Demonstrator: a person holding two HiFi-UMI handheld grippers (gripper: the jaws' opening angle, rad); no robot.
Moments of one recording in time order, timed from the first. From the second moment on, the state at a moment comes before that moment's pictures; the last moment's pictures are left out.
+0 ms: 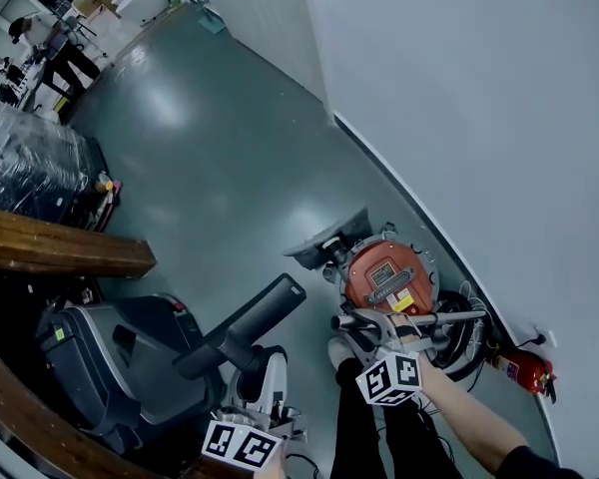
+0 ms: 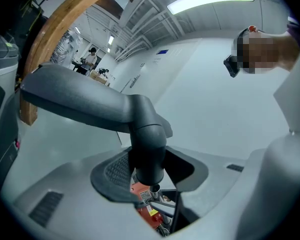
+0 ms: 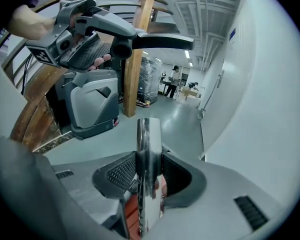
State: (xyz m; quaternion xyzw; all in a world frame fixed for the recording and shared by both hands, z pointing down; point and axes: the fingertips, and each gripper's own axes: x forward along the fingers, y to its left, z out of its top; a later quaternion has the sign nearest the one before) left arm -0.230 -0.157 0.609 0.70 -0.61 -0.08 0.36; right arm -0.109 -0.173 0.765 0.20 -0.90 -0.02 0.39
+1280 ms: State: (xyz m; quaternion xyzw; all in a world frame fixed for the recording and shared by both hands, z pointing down) left arm -0.153 -0.085 0.385 0.76 -0.60 -0.07 0.23; right arm -0.022 -0.119 0.421 0.25 -0.94 0.24 0.04
